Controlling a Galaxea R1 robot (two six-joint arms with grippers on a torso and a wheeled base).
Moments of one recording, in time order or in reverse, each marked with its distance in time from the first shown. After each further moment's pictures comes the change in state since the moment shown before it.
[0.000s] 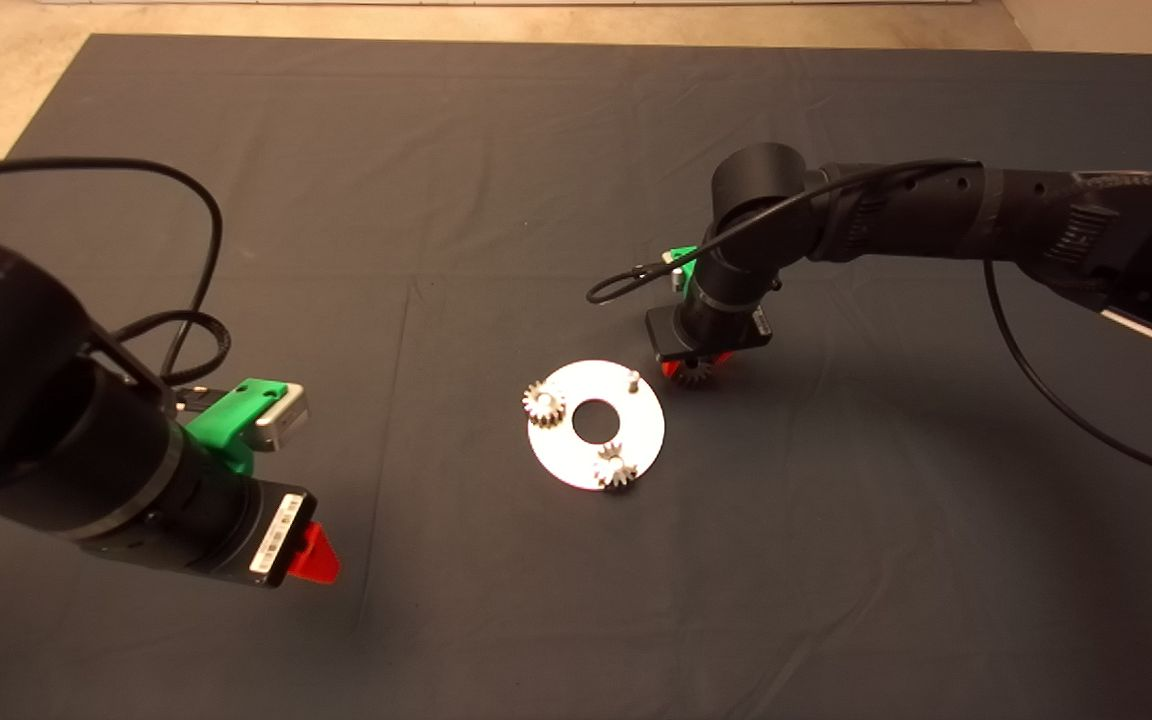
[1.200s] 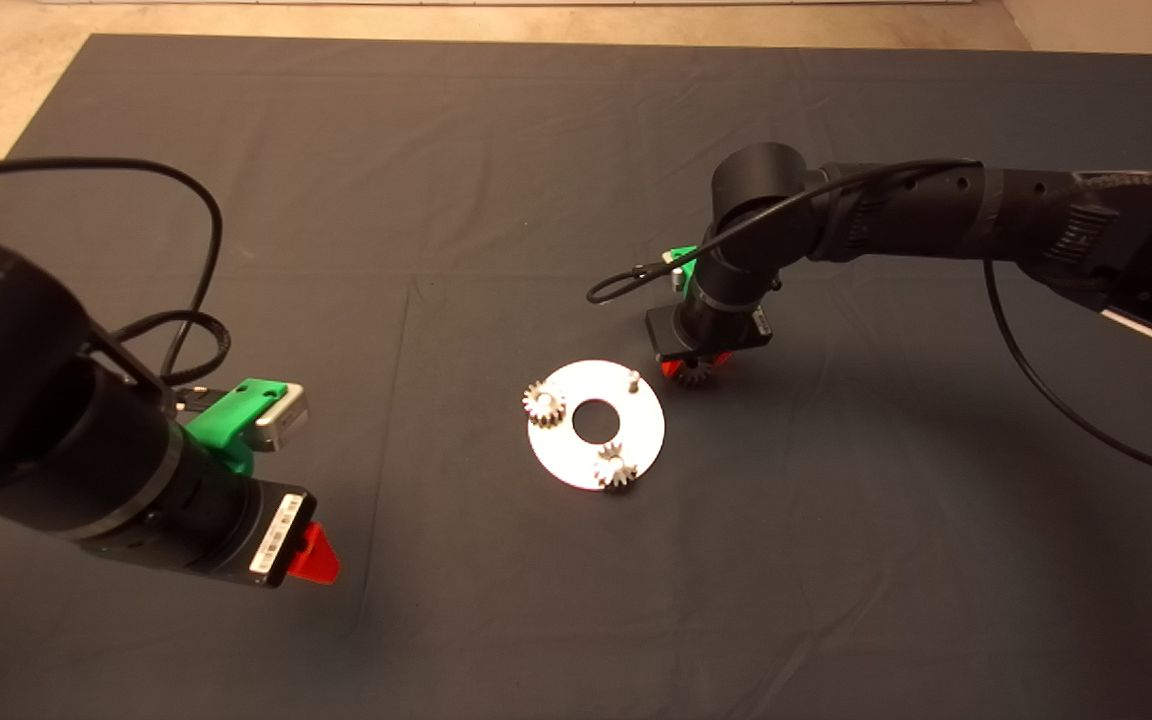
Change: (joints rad) left arm 0.000 0.000 0.000 0.000 0.000 0.000; right arm 0.002 0.000 0.000 0.000 -0.001 0.000
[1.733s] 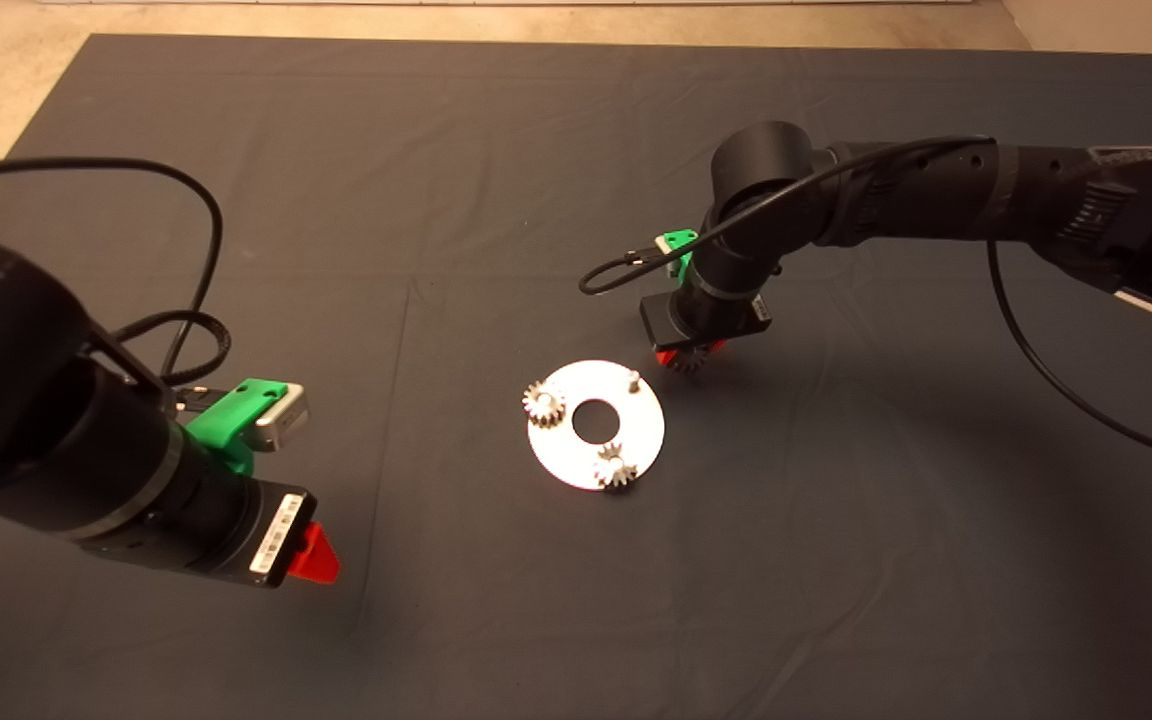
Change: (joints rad) left arm 0.000 0.000 0.000 0.000 0.000 0.000; right arm 0.050 0.002 0.061 0.000 -0.001 0.000
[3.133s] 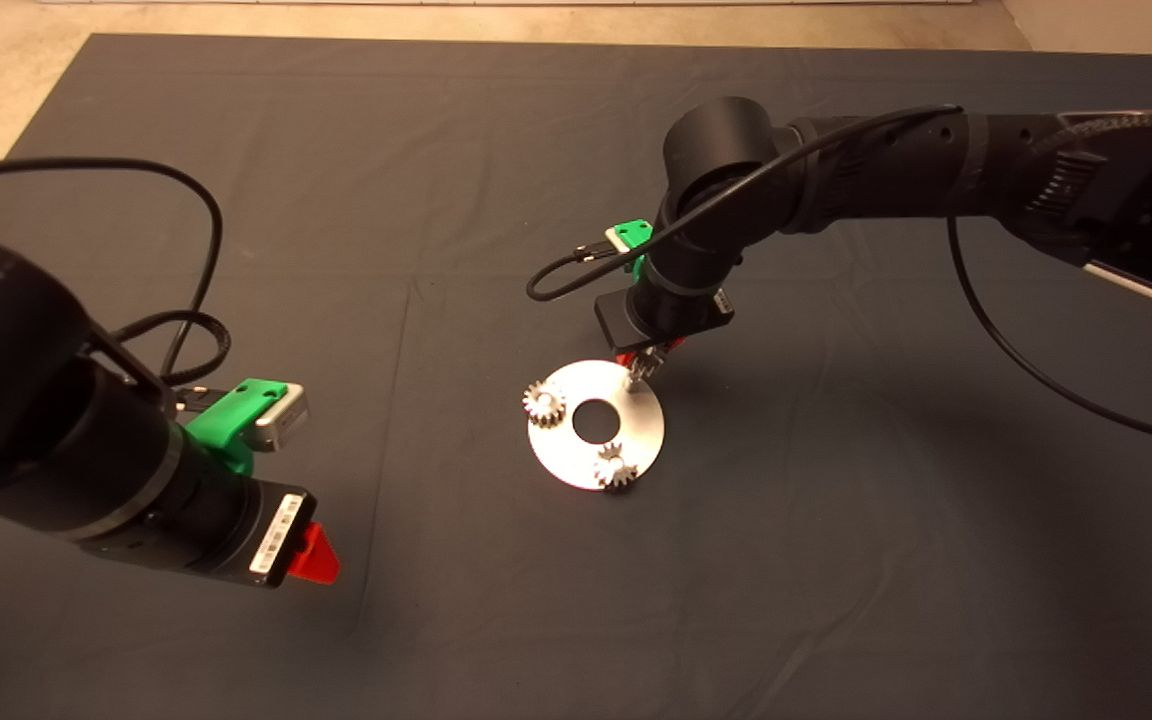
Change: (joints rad) left arm 0.000 0.000 0.000 0.000 0.000 0.000; right arm 0.036 0.080 0.017 0.030 -0.007 0.003
